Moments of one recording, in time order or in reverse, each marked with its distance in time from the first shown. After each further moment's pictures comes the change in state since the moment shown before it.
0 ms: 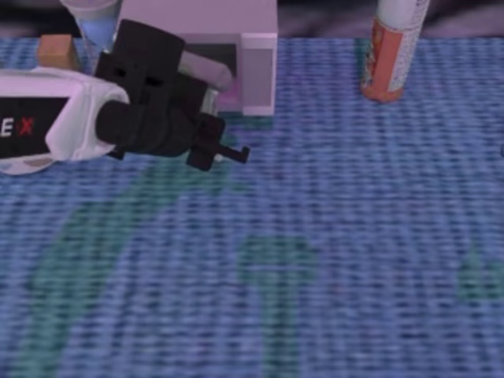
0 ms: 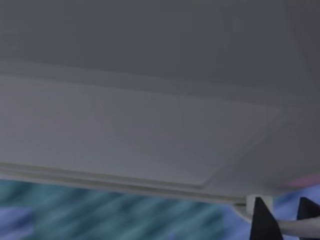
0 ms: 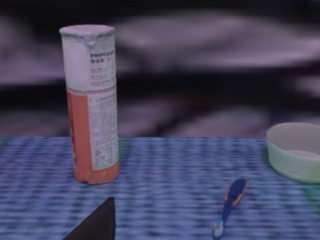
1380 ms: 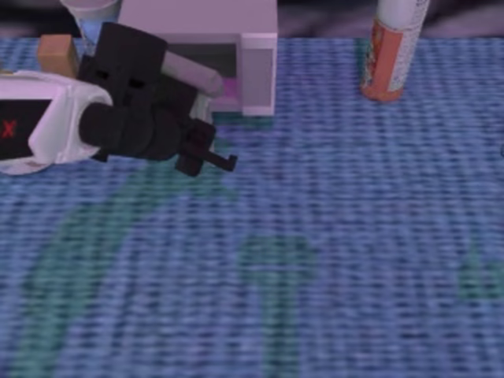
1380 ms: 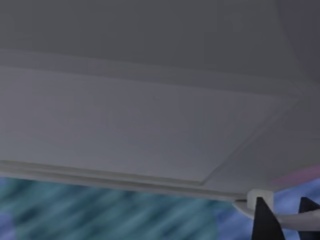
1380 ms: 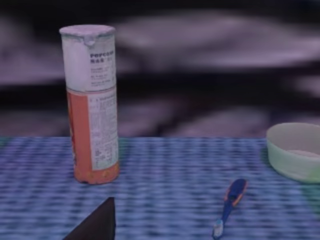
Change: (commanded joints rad) left arm 0.040 -0.030 -0.037 -0.001 0.060 0.085; right arm 0.000 0.000 0.000 0.000 0.000 0.000
